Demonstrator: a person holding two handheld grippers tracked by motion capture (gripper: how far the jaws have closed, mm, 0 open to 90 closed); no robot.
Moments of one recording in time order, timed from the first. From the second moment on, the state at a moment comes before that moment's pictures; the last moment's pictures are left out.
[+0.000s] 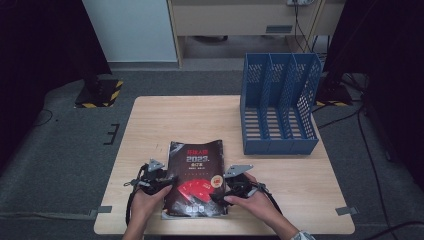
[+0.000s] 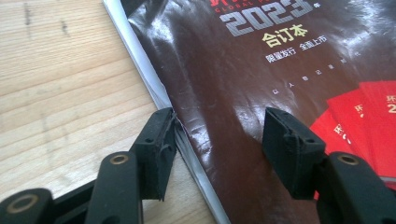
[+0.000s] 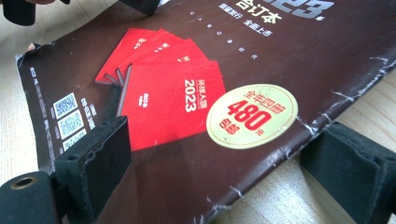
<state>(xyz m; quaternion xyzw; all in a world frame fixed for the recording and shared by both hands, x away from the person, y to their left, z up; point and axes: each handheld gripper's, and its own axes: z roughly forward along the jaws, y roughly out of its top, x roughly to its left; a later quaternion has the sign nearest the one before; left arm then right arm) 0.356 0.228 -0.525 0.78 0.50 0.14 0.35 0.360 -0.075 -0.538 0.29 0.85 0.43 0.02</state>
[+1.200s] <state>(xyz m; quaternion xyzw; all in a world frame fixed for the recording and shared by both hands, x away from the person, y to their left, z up) 0.352 0.203 -0.521 0.81 0.46 0.18 0.31 0.360 -0.077 -0.538 0.30 0.85 0.43 0.02</state>
